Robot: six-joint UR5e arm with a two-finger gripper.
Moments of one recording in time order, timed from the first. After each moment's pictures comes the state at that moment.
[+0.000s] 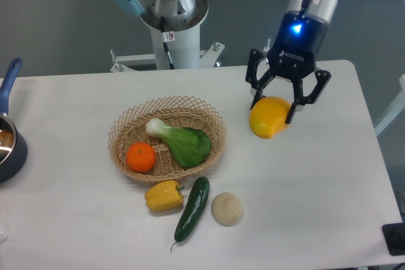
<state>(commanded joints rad) 2.85 -1.66 -1.71 -0.92 0.69 1.24</state>
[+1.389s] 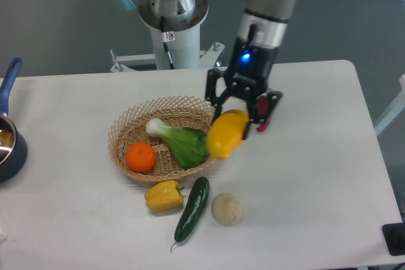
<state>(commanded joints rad) 2.59 -1.61 -1.88 -0.90 1.05 1.10</state>
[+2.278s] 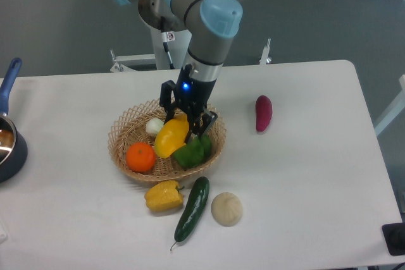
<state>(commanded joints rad) 2.50 -1.71 -1.98 -0.90 1.16 1.35</state>
